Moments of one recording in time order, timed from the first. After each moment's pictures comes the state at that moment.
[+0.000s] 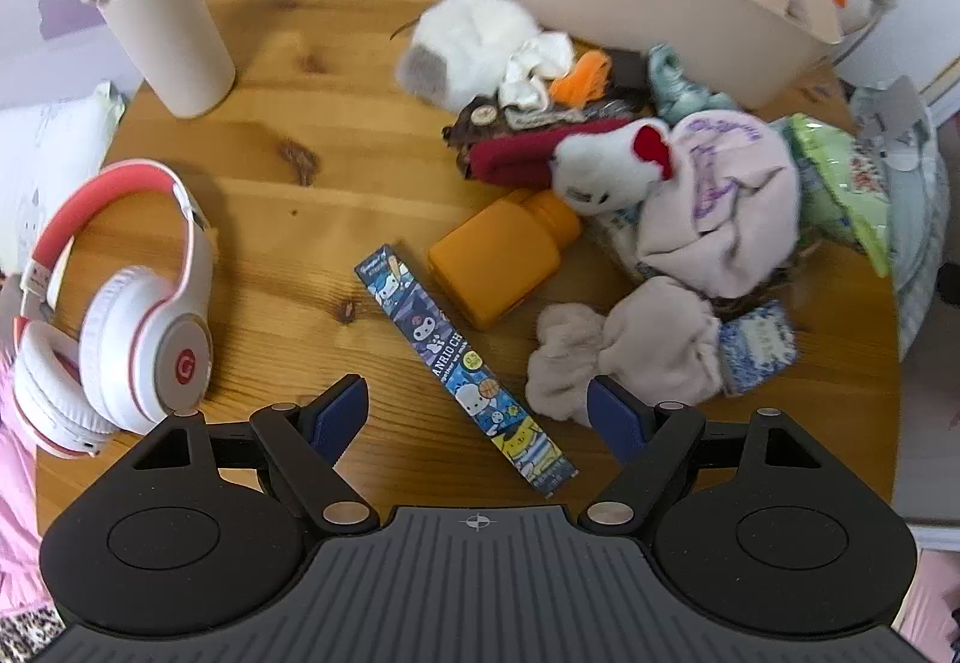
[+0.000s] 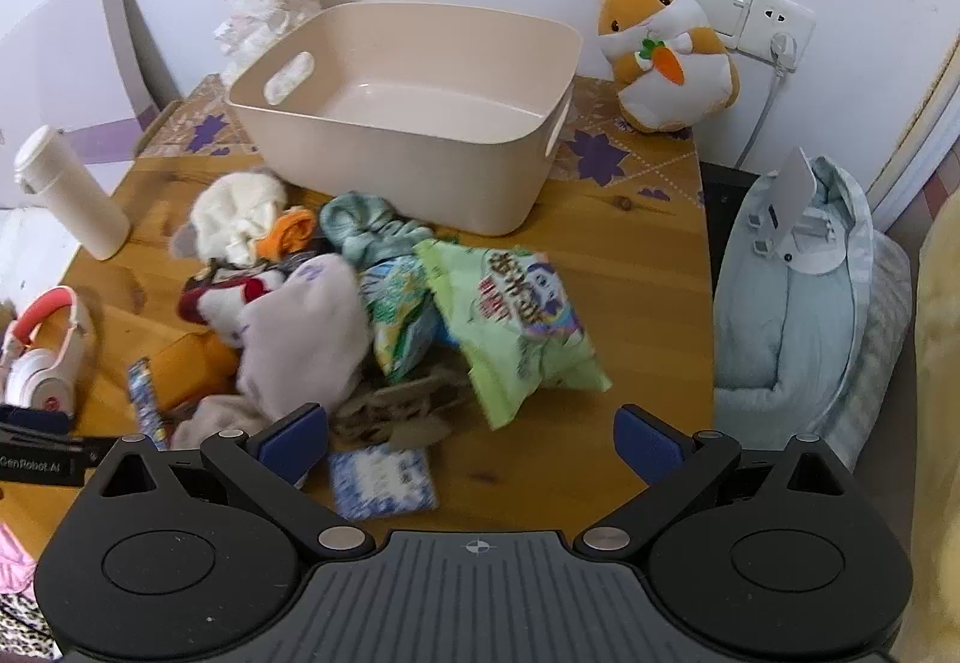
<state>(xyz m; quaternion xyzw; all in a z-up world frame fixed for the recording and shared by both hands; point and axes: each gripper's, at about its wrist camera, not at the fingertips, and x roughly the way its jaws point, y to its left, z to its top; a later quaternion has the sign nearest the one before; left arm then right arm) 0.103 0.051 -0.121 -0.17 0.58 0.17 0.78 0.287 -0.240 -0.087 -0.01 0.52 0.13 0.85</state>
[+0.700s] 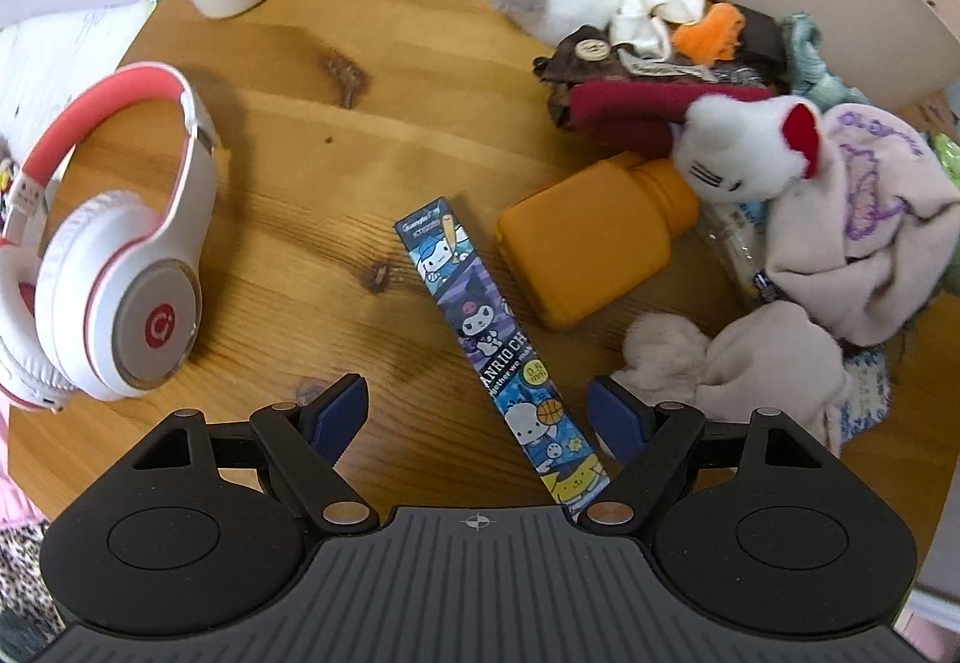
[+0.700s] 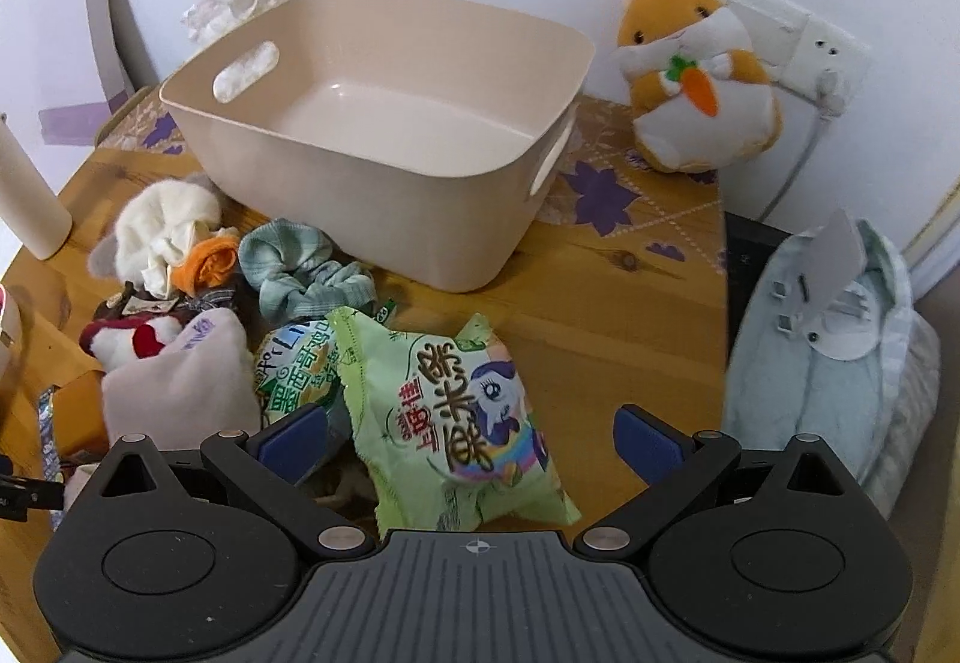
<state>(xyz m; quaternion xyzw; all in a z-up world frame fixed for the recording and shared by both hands) 0.110 0.067 -0.187 -0.23 0.60 0.27 0.72 0.363 -0.241 -0.141 -0.05 0.50 0.15 0.85</state>
